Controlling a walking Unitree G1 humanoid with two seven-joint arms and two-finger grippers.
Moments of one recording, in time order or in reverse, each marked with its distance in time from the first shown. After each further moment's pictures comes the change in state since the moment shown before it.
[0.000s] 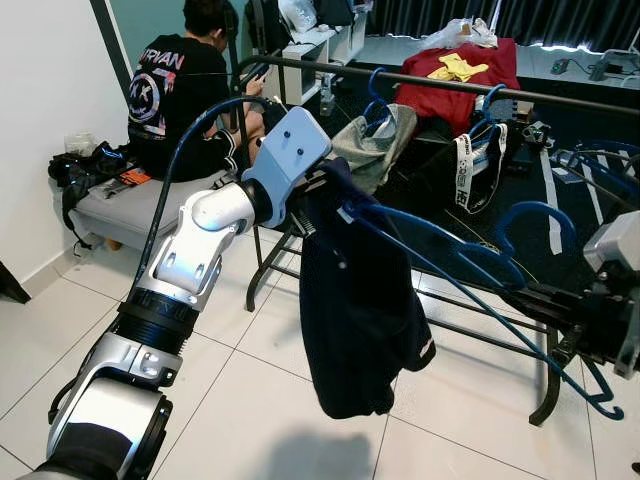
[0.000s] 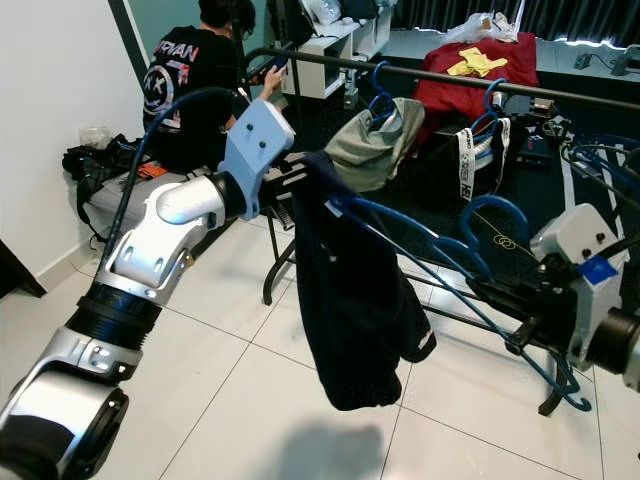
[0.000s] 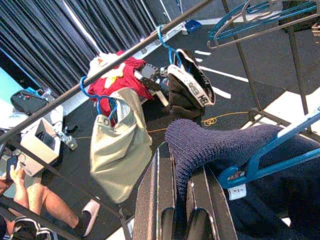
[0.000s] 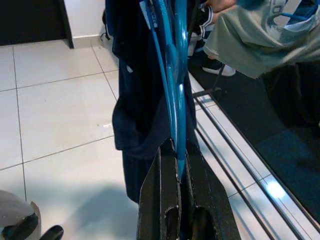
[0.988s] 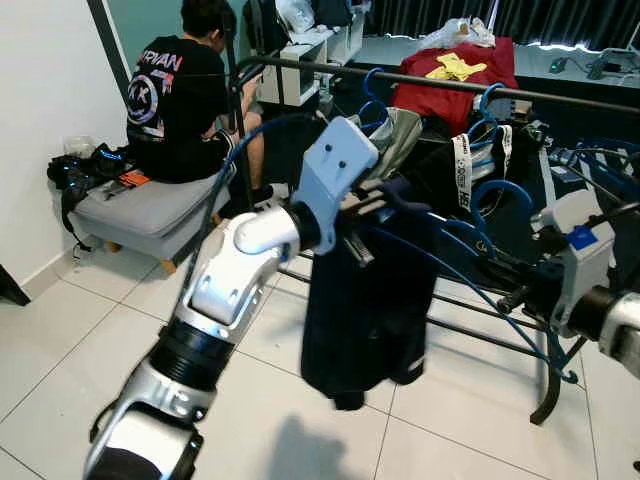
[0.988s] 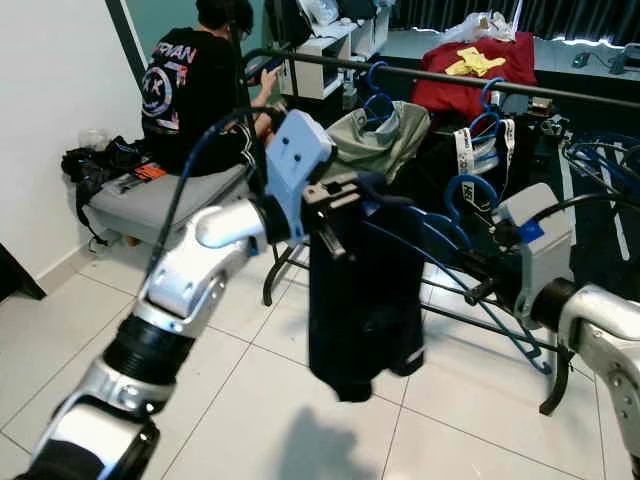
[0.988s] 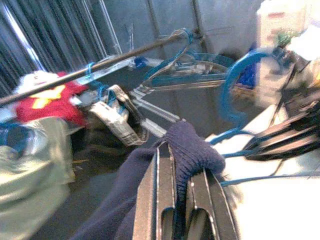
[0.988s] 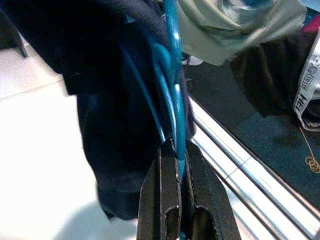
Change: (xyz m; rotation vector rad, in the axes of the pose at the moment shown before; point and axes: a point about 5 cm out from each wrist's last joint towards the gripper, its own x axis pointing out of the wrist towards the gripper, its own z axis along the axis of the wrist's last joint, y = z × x) left arm 0.009 -0.069 0.031 -0.355 -0.173 -0.238; right arm 0.060 -0.018 -0.015 0.092 0.010 -0.201
